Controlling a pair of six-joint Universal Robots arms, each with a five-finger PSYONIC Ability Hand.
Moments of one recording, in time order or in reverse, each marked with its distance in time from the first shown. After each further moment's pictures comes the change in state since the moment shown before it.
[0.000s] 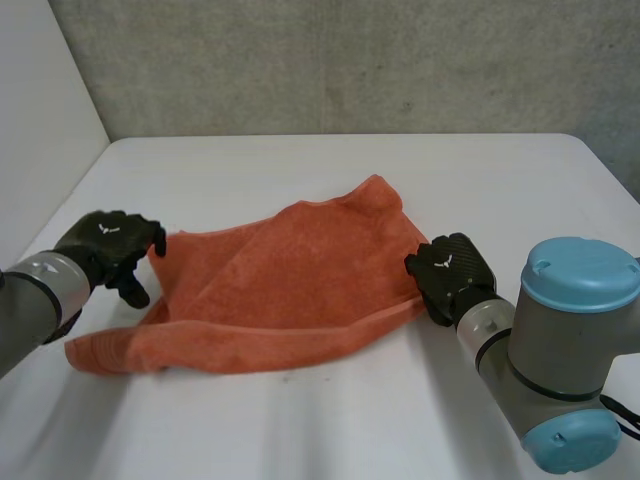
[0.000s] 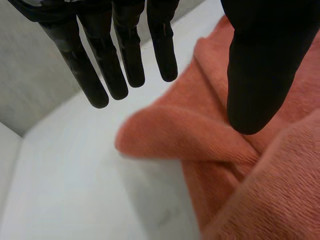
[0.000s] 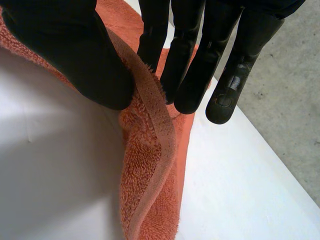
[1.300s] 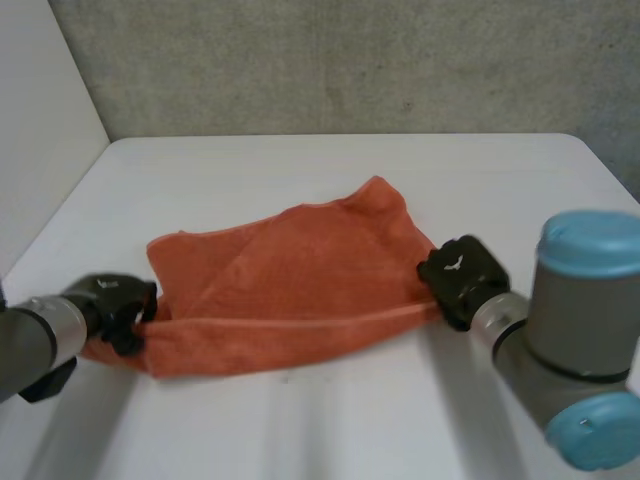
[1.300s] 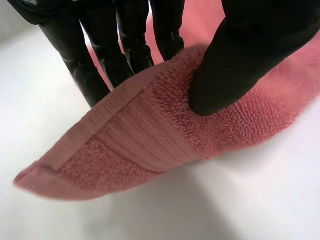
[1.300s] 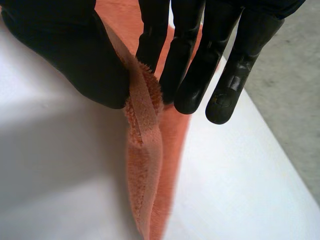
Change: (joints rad) left arm 0.001 -0.009 -0.067 -0.167 -0.068 -0.048; right arm -0.016 -0.042 -0.046 0.186 0.009 -0.103; left_hand 0.562 0.632 0.616 0.633 0.589; right_hand 0.000 0.000 0.000 0.000 0.000
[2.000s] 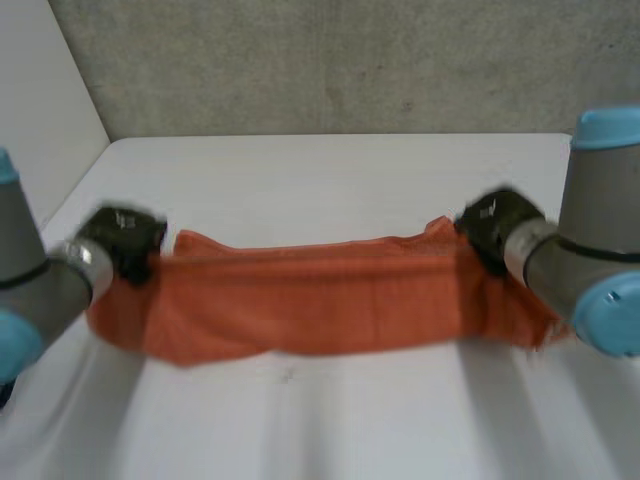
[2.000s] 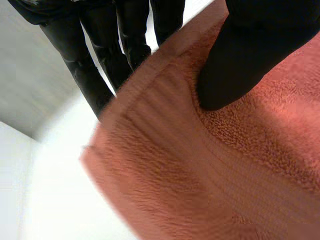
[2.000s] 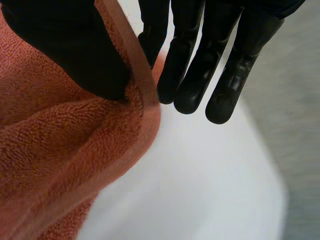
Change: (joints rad) left arm -0.074 -0.146 0.237 0.220 -0.058 0.167; right arm -0.109 0.103 -0.405 0.335 0.014 -0.117; left_hand 0.000 0.004 0.006 0.005 0.000; right_hand 0.000 -0.002 0.000 0.000 0.000
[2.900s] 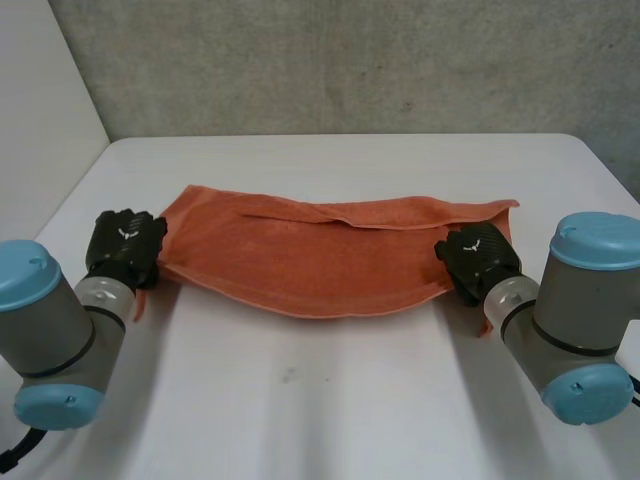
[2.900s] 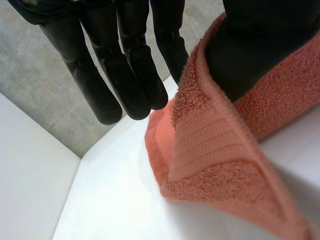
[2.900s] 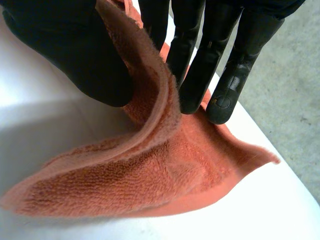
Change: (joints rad) left arm -0.028 -0.048 -0.328 0.626 -0.082 -0.102; right arm -0.015 0.026 0.366 -0.506 -0.096 0.176; left_hand 0.000 0.001 0.001 0.000 0.000; right_hand 0.015 -0.040 -0.044 -0.055 -0.008
